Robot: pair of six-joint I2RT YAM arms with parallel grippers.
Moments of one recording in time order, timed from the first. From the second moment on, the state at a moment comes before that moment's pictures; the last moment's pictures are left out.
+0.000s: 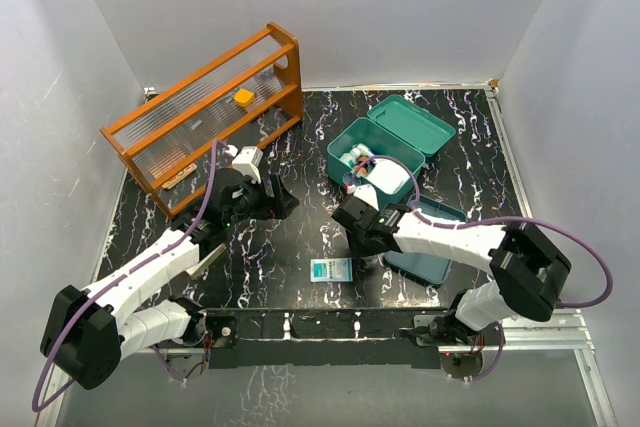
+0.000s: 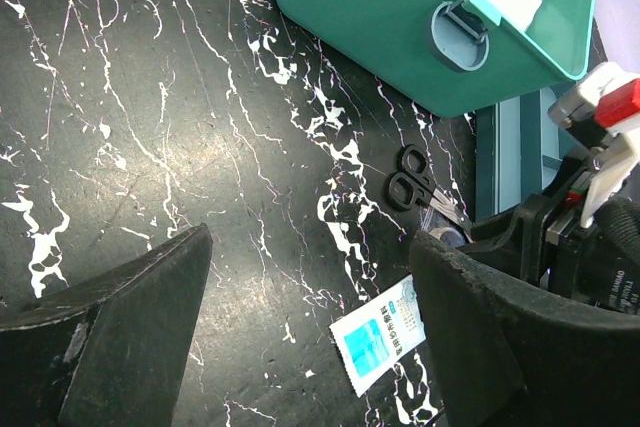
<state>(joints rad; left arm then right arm) -0.55 1.06 0.62 -0.05 0.12 -0.50 0.93 1.44 0.83 -0.61 0.31 0.66</state>
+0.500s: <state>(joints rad) -0.55 1.07 0.62 -0.05 0.12 -0.49 0.93 1.53 0.88 -0.62 0.32 0.62</state>
